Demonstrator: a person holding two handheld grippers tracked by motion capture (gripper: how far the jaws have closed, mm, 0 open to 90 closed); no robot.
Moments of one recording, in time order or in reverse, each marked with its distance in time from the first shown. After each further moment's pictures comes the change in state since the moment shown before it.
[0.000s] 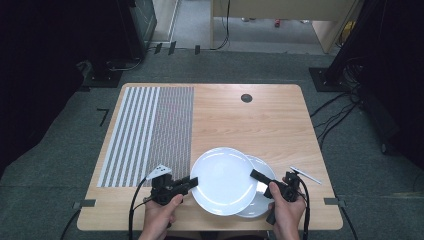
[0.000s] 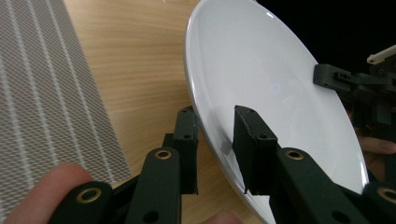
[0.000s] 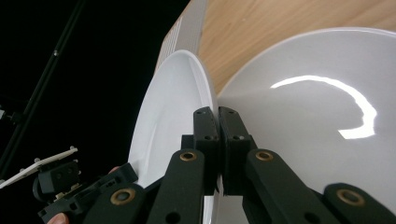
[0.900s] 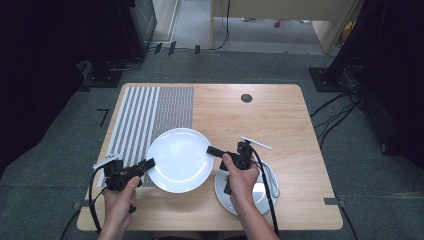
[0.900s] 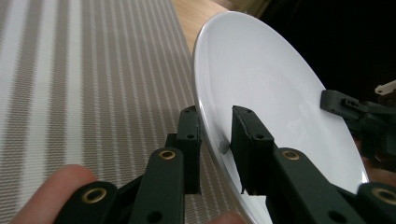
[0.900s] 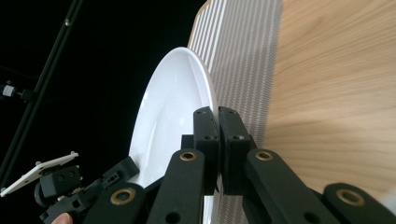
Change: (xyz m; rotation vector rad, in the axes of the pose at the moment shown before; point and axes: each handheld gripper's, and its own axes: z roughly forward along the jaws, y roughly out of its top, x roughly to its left) left arm 0.073 0.038 -0.075 -0.177 0.153 -0.122; right arm 0.072 0.012 0.131 0.133 0.066 -0.032
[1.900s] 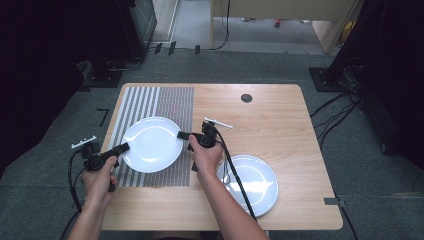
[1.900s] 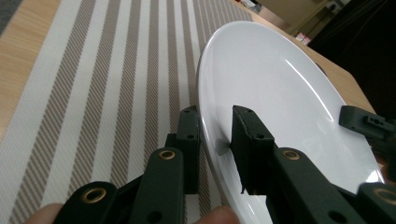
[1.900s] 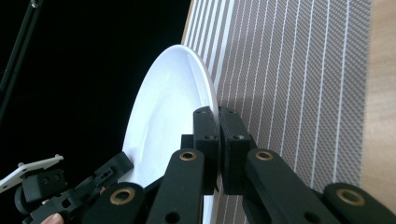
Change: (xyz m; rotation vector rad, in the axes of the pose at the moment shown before) left arm 0.086 0.054 0.008 -0.026 0.173 -0.071; right arm 0.011 0.022 0.124 0.081 -0.042 0.011
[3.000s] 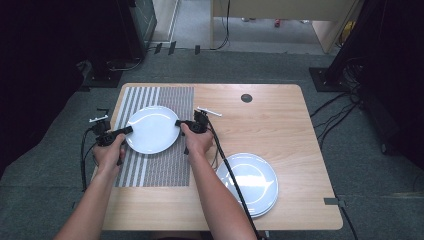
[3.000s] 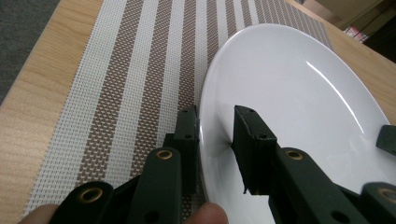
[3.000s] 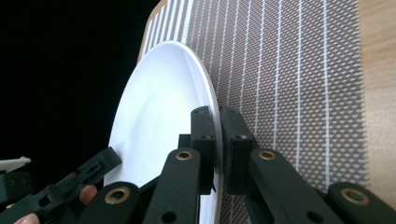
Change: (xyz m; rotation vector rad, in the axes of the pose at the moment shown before) left arm 0.032 0.042 0.087 0.053 0.138 -0.013; right arm -0.025 0.039 0.069 -0.060 -0.131 -0.010
